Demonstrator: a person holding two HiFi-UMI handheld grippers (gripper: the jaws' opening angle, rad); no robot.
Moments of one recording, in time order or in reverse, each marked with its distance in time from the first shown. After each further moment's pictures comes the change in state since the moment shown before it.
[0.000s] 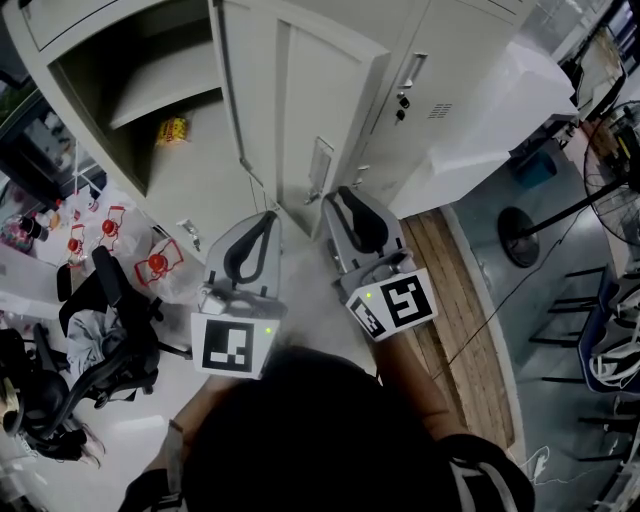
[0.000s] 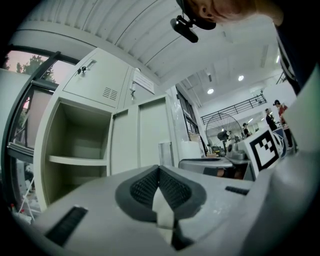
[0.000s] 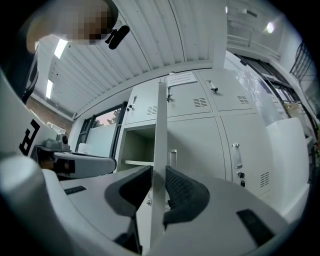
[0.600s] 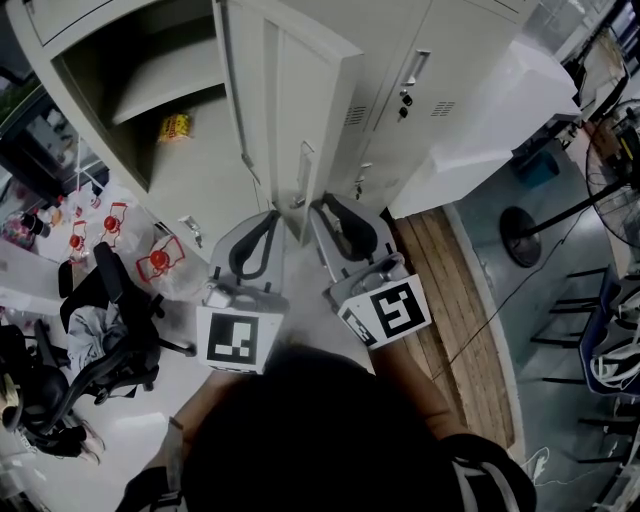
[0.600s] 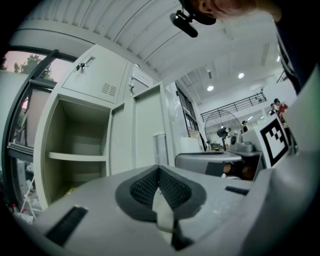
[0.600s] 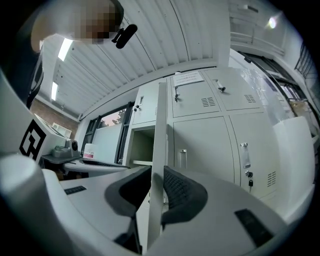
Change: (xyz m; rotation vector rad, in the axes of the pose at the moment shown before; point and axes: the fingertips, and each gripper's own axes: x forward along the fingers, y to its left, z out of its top) left arm 0.001 -0.003 -0.013 0.002 0.039 -0.003; right arm -0.001 0.028 0.003 -0.005 -0.009 0.060
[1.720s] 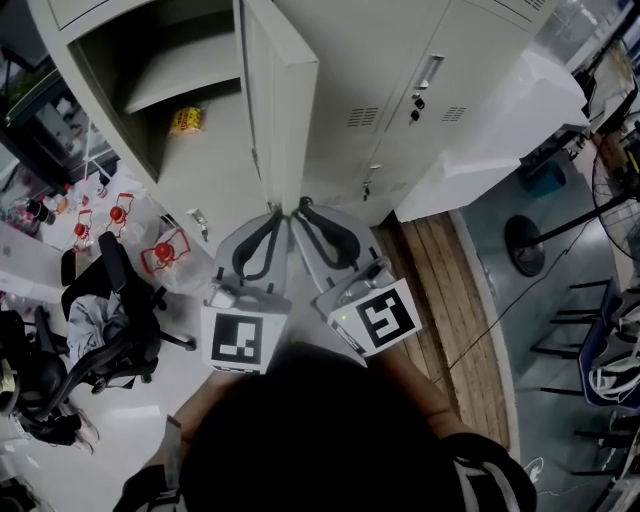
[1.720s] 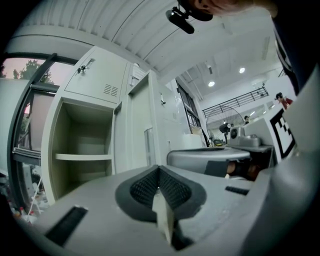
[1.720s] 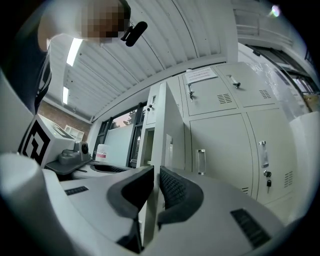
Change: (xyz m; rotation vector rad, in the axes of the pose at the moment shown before) left arm -0.011 0.005 -0.006 0.027 0.021 0.037; right arm 0.011 0.048 0.000 -0.009 0.014 0.141
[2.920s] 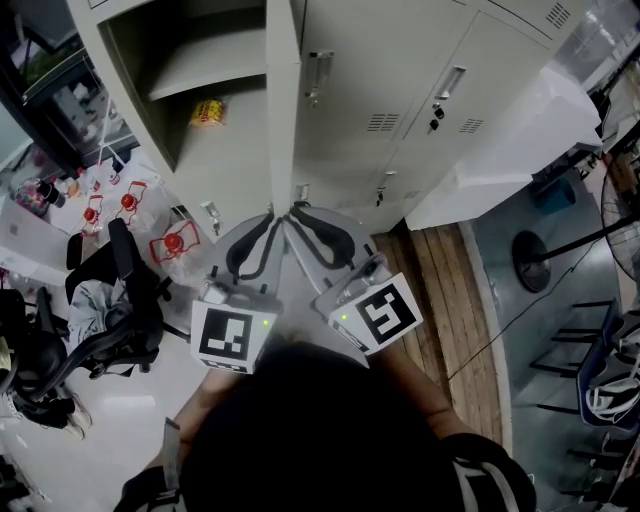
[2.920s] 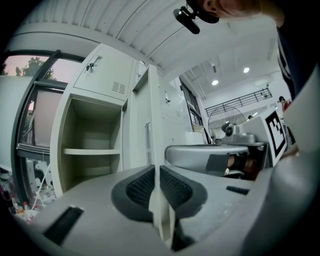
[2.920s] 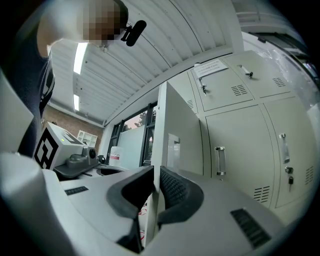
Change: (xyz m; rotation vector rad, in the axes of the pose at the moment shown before) left arm -0.021 0.021 -0.011 -0.030 0.038 0.015; right arm 0.018 0.031 0.001 0.012 -0.011 0.152
